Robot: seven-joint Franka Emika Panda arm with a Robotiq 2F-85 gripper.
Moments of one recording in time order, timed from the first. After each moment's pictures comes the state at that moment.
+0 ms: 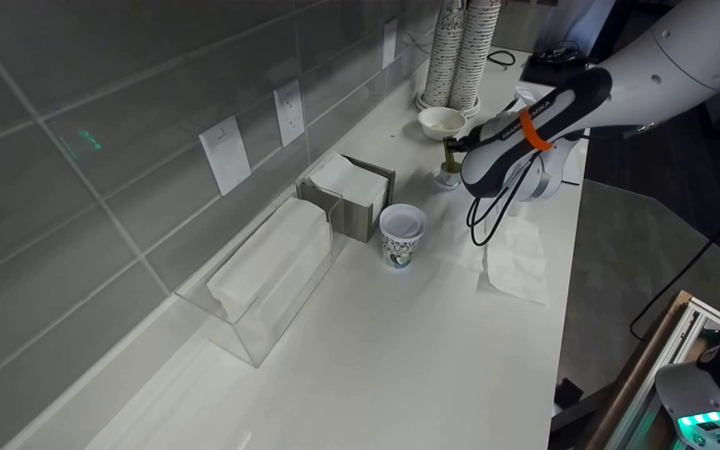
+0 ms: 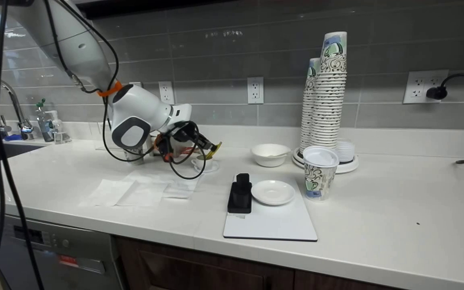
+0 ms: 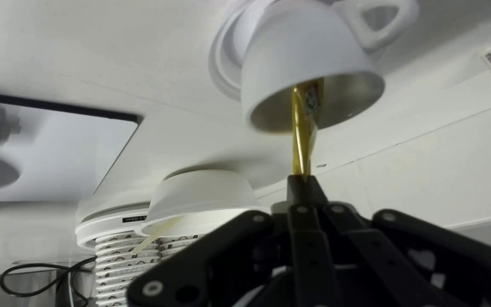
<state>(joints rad) 0.04 0.44 0.04 -2.28 0.63 3.68 -0.13</state>
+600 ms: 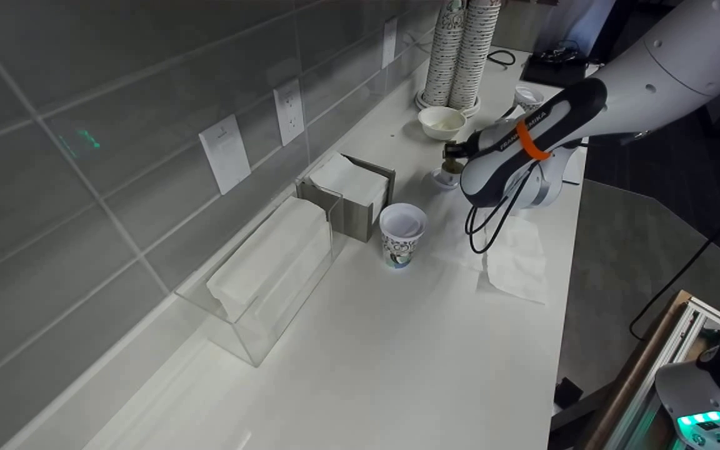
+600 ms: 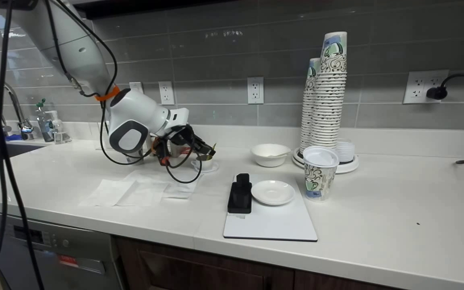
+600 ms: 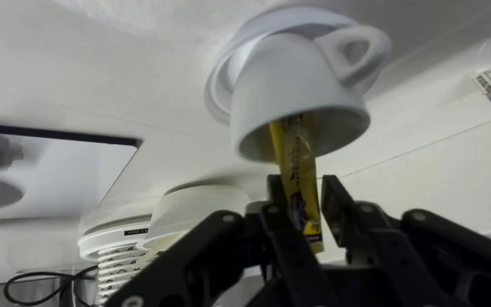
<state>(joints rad) 0.08 0.46 0.00 -2.30 0.62 3.70 -0.08</state>
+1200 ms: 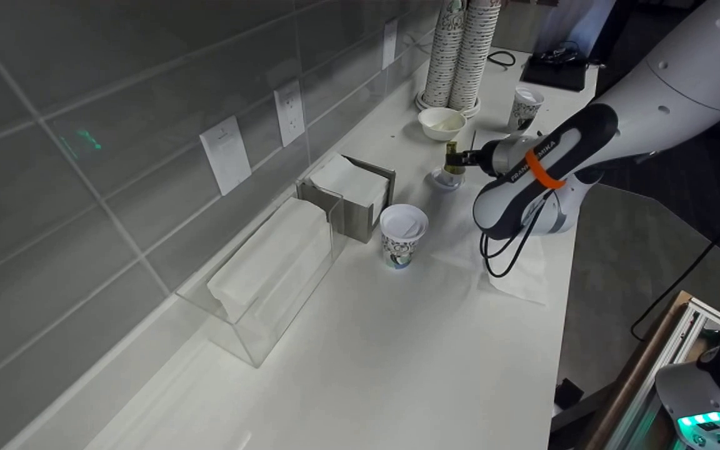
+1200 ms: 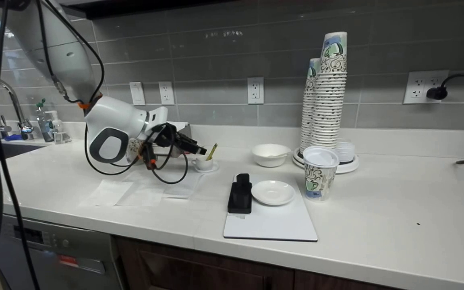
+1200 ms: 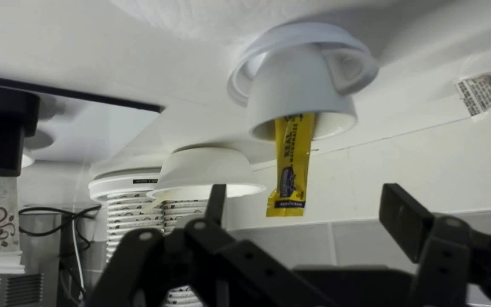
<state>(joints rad) 0.15 0.43 -0.01 -2.44 0.61 3.94 -0.09</state>
